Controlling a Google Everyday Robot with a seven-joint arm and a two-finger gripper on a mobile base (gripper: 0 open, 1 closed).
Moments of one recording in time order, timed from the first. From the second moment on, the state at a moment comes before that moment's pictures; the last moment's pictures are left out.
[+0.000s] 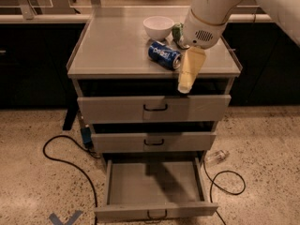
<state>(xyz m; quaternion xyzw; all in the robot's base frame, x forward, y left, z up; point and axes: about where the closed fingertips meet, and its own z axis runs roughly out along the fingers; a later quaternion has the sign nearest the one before) 0.587 -0.102 0.921 -0.64 0.75 -0.01 0.15</state>
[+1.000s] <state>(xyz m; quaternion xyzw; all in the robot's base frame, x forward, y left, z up) 0.703 -0.081 0.852 -0.64 0.73 0.12 0.23</state>
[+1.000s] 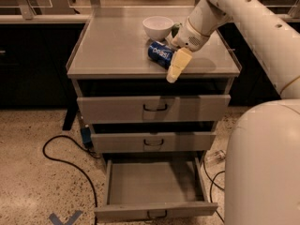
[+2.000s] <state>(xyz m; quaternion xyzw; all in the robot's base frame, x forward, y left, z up) 0.746 -0.051 0.831 -0.65 0.72 0.12 0.20</state>
